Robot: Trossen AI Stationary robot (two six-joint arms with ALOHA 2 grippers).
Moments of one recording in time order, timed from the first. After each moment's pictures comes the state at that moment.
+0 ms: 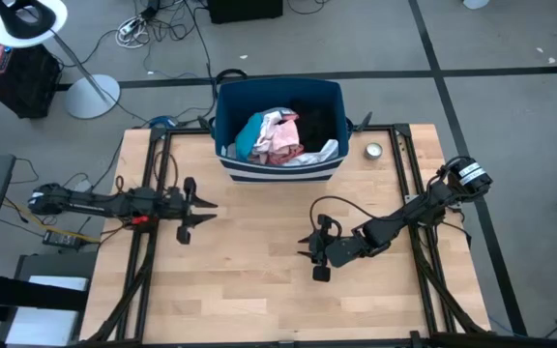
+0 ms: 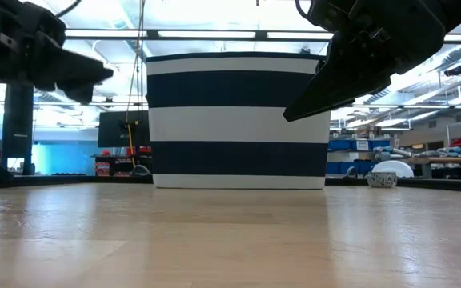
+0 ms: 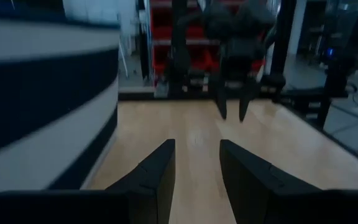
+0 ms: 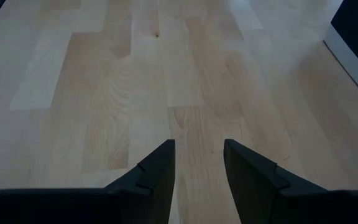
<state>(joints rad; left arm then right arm) -0.10 0.24 0.01 0.23 -0.07 -0.01 0.46 1.62 0.81 0.13 0.50 0.31</state>
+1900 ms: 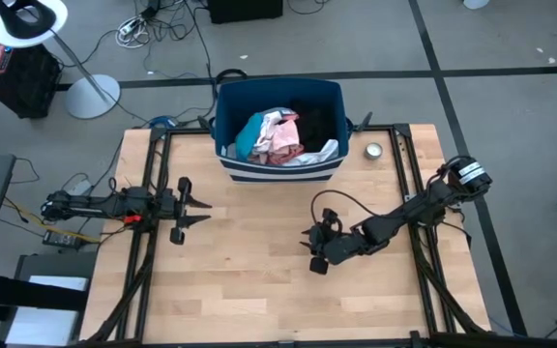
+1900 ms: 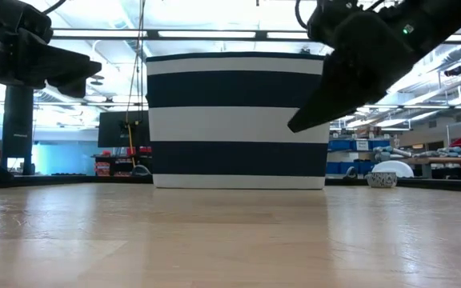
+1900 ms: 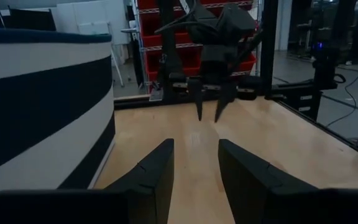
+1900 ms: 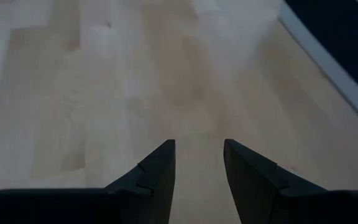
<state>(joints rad) -0.10 0.00 0.01 0.02 -0.04 0.07 0.44 1.61 0.81 0.04 0.59 0.42</state>
